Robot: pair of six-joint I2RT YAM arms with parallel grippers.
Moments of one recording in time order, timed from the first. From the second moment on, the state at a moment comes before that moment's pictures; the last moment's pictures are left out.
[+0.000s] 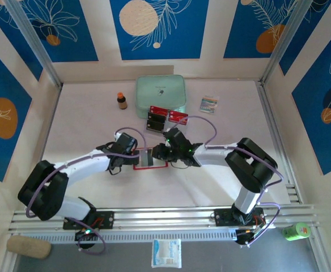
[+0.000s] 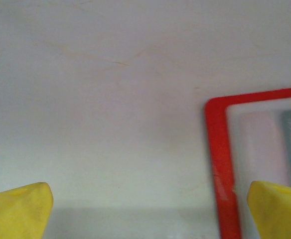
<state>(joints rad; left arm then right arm) -0.60 1.39 0.68 -0.43 -0.32 -0.50 0.80 1.72 0.85 0.12 -0.25 0.91</state>
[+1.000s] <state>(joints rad) -0.53 1.50 0.72 -0.45 -0.30 -0.49 0.87 1.97 1.22 -0.30 -0.24 0.66</state>
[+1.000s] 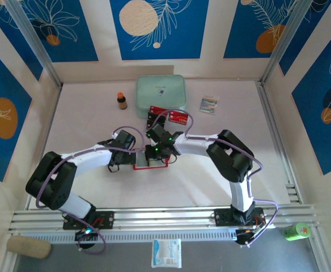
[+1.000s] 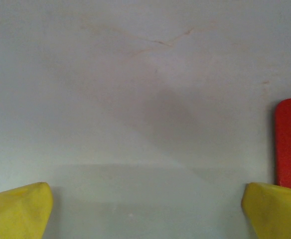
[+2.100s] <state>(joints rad) -0.53 1.51 0.72 -0.45 -0.29 -0.49 0.84 1.96 1.24 -0.32 -0.26 0.68</state>
